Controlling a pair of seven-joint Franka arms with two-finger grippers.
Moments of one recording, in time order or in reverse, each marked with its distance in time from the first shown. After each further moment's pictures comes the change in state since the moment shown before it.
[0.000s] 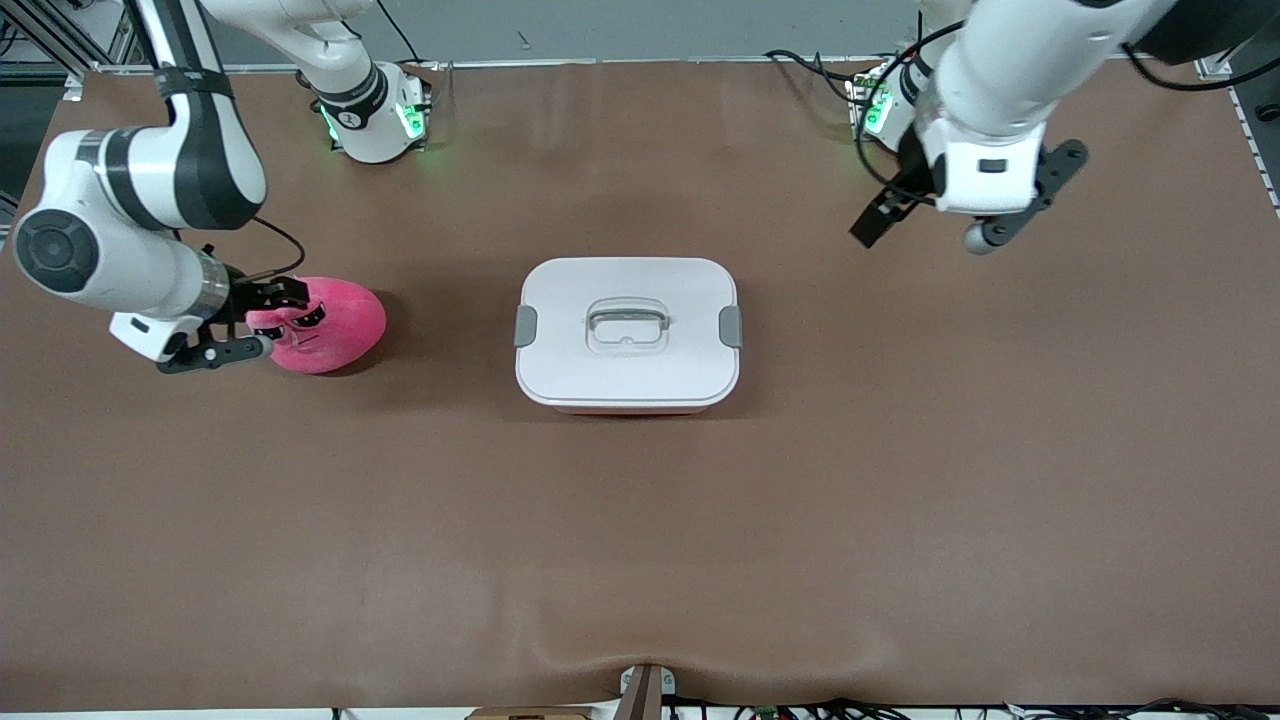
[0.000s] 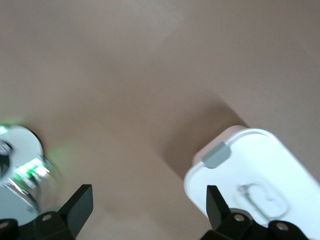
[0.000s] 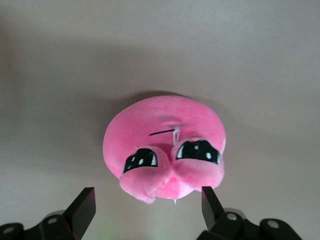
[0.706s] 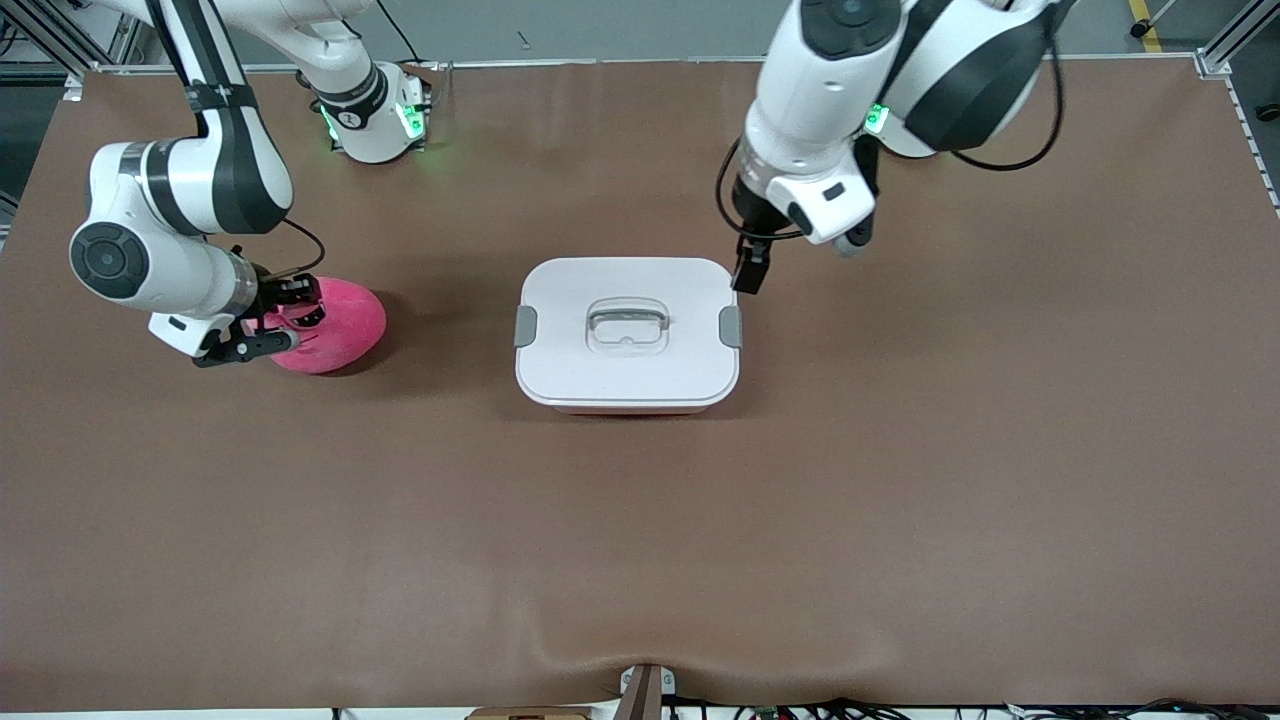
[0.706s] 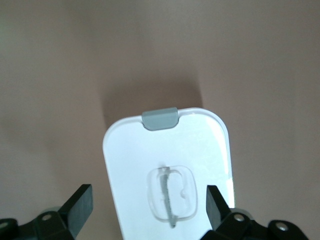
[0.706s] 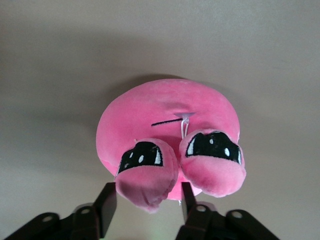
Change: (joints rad) left arm -0.149 0.178 -0.096 -0.014 0.105 0.306 -0.832; right arm 0.003 0.000 -0.006 -0.089 -0.009 0.051 0.000
